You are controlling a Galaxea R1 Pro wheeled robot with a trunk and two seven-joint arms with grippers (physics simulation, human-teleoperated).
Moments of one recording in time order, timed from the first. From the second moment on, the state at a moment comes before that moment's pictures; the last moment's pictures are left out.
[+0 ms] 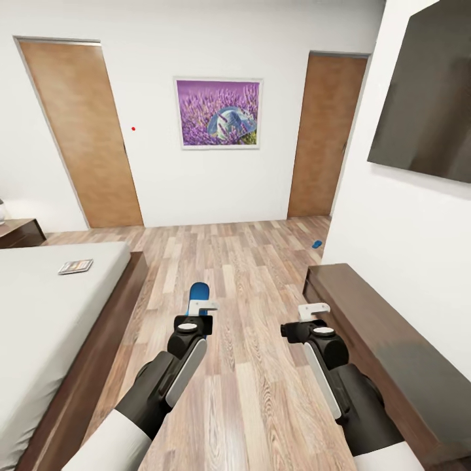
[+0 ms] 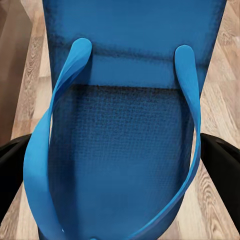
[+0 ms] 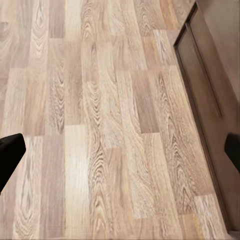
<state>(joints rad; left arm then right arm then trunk) -0.60 -0.12 -0.42 -1.17 0.36 0.66 0.62 -0.48 0.04 0.19 -1.40 -0.07 0.88 -0.23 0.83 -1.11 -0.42</state>
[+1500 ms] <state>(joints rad) -0.60 -0.12 -0.42 -1.17 0.36 0.66 0.62 -0.48 0.04 0.19 -1.40 -0.07 0.88 -0.23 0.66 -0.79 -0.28</state>
